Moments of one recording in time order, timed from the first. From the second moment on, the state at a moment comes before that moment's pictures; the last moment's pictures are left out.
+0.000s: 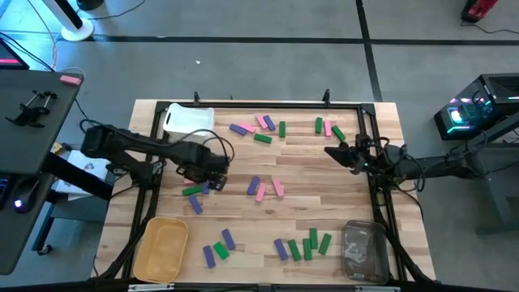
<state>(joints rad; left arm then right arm) -0.01 1.49 0.92 -0.99 0.04 -1.19 -0.01 0.46 0.08 0.65 0.19 0.80</state>
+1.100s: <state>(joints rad) -0.09 1.65 0.92 -0.93 -0.06 -1.52 -0.01 0.51 0.08 0.63 0.21 0.78</state>
